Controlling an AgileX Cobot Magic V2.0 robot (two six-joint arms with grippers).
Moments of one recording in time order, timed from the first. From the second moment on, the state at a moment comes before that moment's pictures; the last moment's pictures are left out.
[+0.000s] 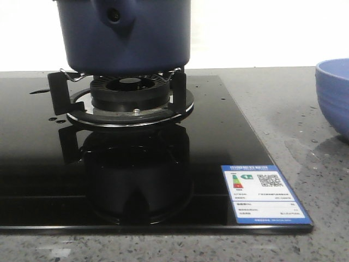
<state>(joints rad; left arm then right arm) -0.22 0.07 0.01 -0.22 -0.08 0.32 0.06 0.04 -0.46 0.14 0.65 -0.02</state>
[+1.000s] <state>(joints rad) -0.04 0.00 0.01 -0.08 0.33 0.10 0.06 0.04 -0.46 0.14 0.65 -0.02</state>
